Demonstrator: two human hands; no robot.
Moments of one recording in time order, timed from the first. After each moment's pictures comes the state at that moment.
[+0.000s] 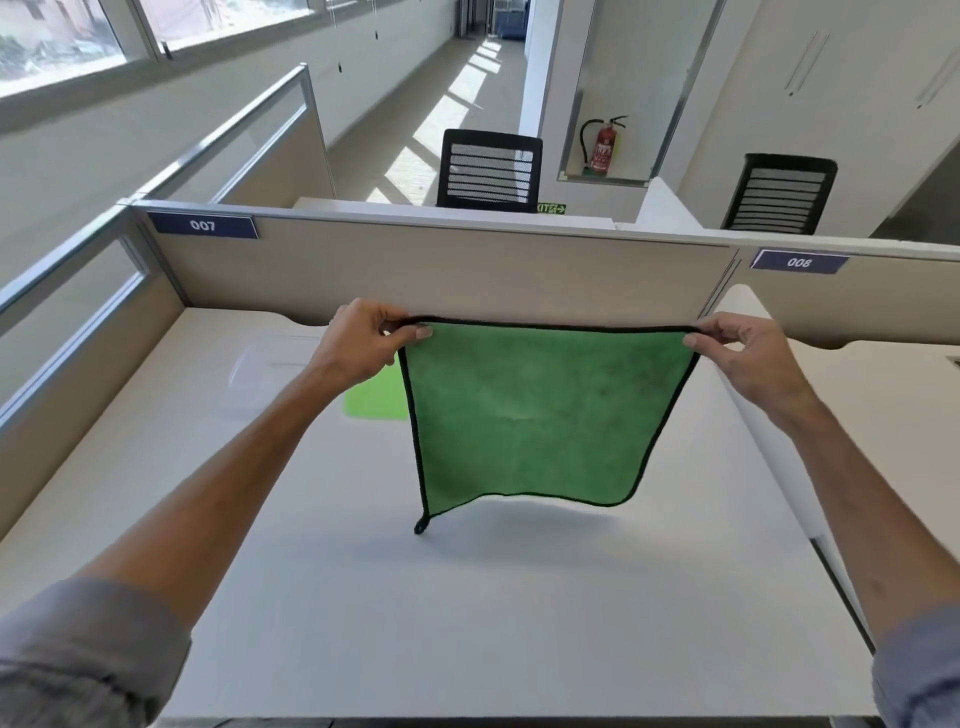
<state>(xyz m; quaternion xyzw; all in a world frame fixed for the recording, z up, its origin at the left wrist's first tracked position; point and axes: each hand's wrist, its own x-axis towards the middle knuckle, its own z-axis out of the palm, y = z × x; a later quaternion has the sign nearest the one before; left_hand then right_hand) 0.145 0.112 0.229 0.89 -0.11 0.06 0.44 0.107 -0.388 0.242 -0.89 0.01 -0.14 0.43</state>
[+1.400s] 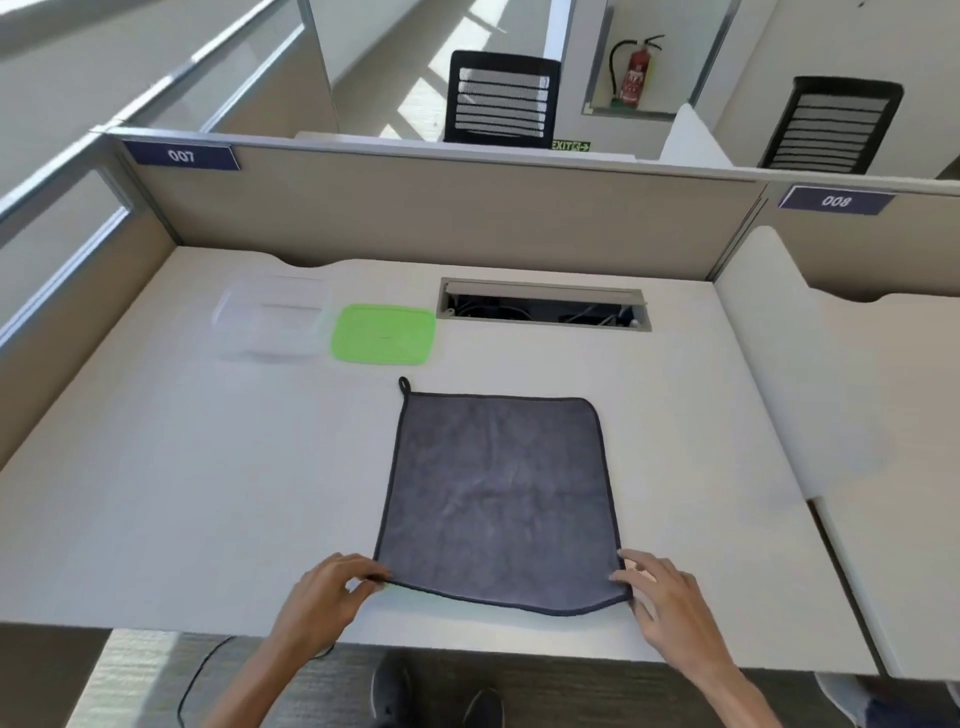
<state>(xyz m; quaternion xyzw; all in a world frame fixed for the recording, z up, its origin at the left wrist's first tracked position) -0.121 0.110 -0.047 0.94 0.00 -0.18 0.28 -0.149 -0.391 -0.043 -0.99 -0.06 0.06 0.15</state>
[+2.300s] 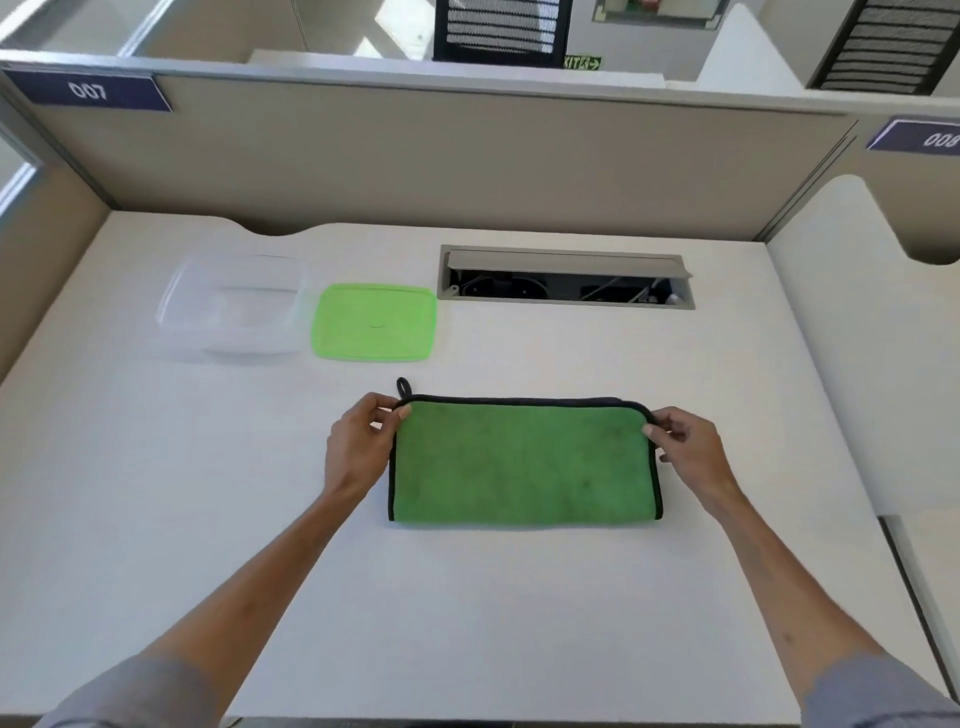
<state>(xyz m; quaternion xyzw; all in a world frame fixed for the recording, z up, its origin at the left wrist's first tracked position) 0.118 0.083 -0.033 0.85 0.16 -0.04 0.51 0.104 -0.378 -0.025 -0.84 0.19 0.06 0.50</state>
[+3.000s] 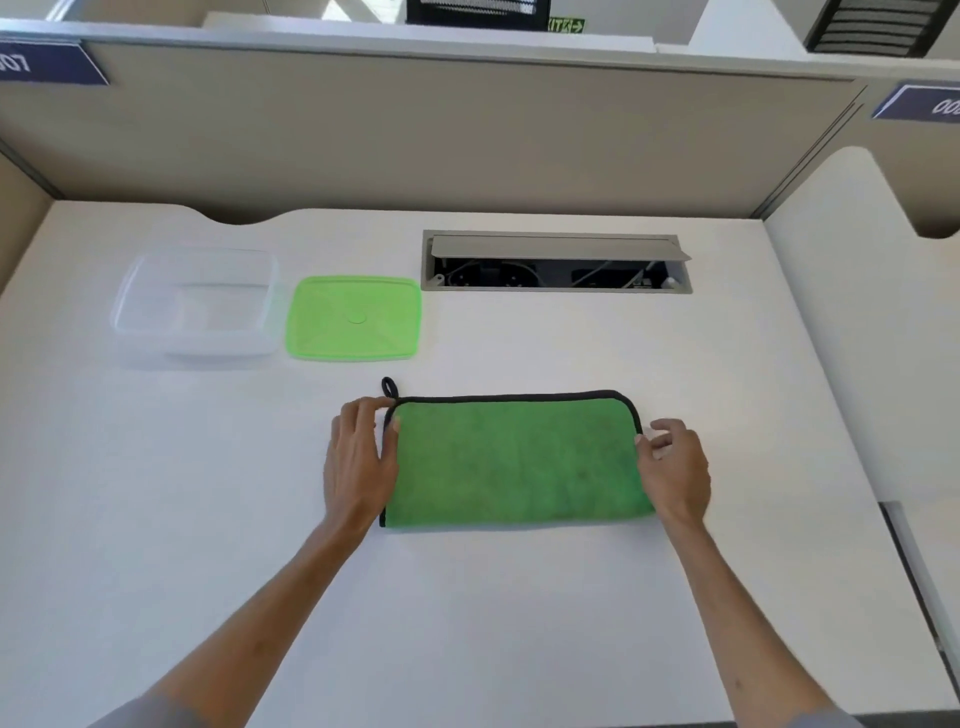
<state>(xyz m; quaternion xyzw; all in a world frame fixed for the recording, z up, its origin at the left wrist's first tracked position) 0.114 0.068 -0.072 0.95 0.07 0.04 0.32 0.087 -0.335 -0.059 -0.89 0.33 -0.01 0.31</state>
